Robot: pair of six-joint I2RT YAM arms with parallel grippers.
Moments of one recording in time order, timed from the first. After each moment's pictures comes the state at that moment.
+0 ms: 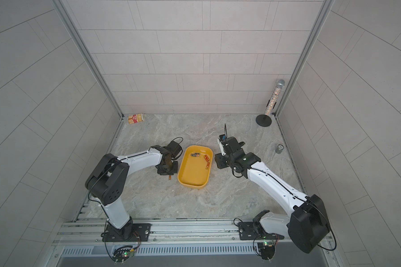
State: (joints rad) left arm -0.54 1.80 1.09 -0.76 -0.09 -0.60; right arm 0.50 1.23 0.95 -0.56 0.02 0.24
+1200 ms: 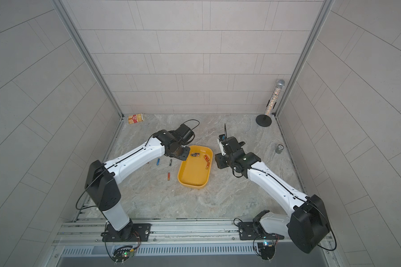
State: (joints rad) left arm -0.73 1.82 1.63 -1.07 -0.21 -0.26; right arm 0.50 1.23 0.95 -0.57 0.02 0.21
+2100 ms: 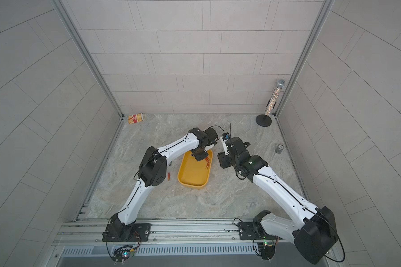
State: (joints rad) left arm -0.75 2.43 2.17 -1.22 -0.25 0.22; right arm 0.50 1.12 0.94 -0.58 0.08 0.19
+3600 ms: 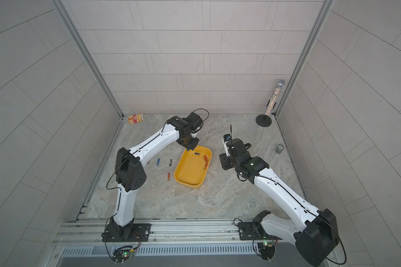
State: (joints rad) left arm -0.62 2.04 1.97 -1.21 -0.11 -0.15; right arm 0.50 1.11 0.93 -0.60 0.11 0.18
